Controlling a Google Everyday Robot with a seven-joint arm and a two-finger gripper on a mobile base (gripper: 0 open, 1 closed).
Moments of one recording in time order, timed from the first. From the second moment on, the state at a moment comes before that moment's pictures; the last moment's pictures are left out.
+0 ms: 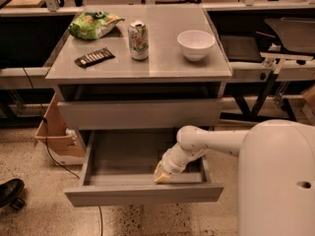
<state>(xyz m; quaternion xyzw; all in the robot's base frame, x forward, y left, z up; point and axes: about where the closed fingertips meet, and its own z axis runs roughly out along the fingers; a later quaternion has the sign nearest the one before) 0.546 -0.005 0.419 -0.68 0.67 0.23 0.16</state>
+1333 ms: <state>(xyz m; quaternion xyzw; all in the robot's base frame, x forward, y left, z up) 0.494 -0.027 0.445 -0.65 0.69 0.30 0.11</state>
